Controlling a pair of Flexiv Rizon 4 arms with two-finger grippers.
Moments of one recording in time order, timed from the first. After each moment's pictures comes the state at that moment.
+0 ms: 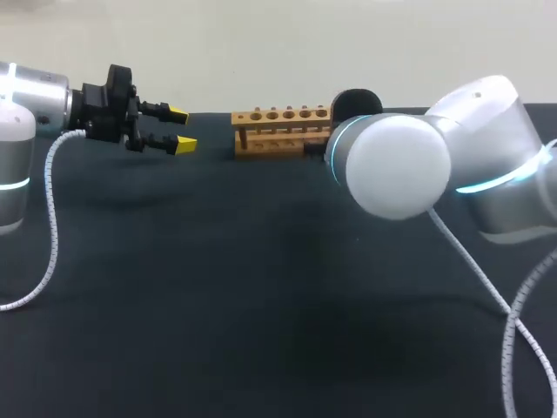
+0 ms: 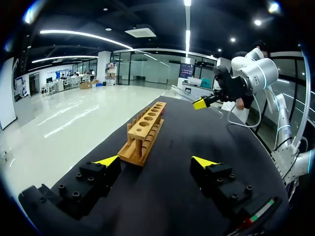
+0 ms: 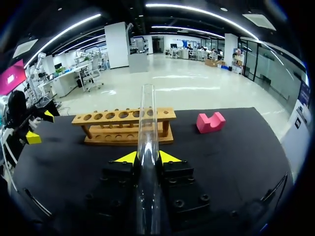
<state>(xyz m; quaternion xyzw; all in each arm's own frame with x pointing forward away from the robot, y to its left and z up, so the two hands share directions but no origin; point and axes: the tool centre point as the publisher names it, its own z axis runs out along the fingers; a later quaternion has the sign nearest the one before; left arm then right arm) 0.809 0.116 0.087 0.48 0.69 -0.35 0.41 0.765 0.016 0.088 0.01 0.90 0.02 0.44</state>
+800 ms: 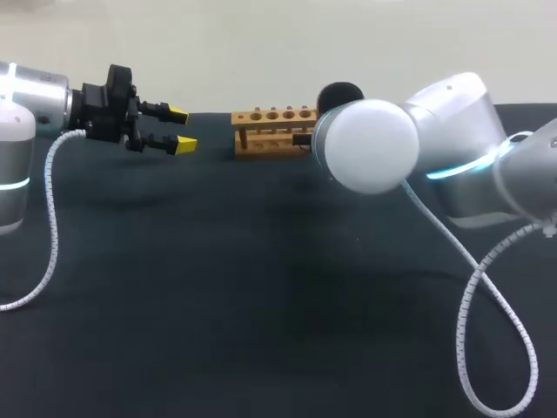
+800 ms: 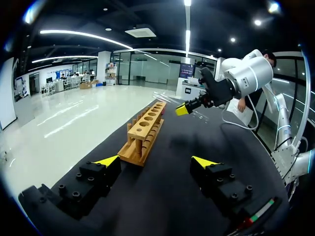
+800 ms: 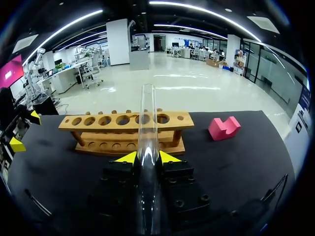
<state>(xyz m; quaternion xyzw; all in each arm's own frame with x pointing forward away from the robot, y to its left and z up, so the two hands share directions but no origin) 0.809 0.116 0.087 0.48 0.69 -0.35 0.41 0.813 0.032 0.066 0.01 0.90 0.02 0.43</state>
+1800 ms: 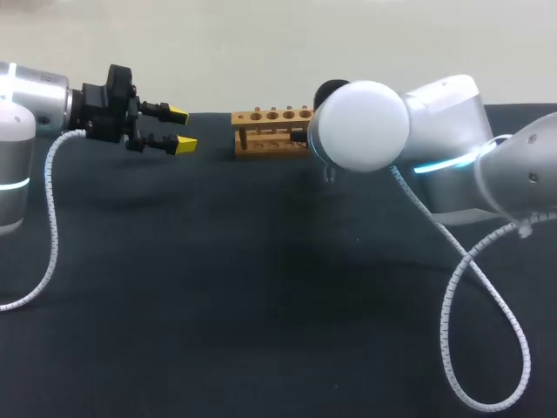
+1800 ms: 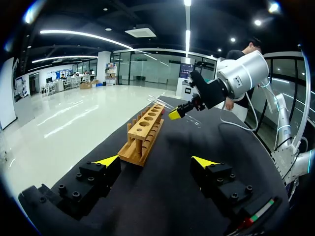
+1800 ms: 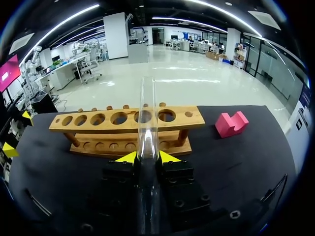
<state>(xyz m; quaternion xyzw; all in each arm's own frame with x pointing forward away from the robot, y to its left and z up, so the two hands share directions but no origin) 0.809 0.116 0.087 0.48 0.69 -0.35 0.41 0.828 0.035 0.049 0.02 0.92 0.02 0.40</state>
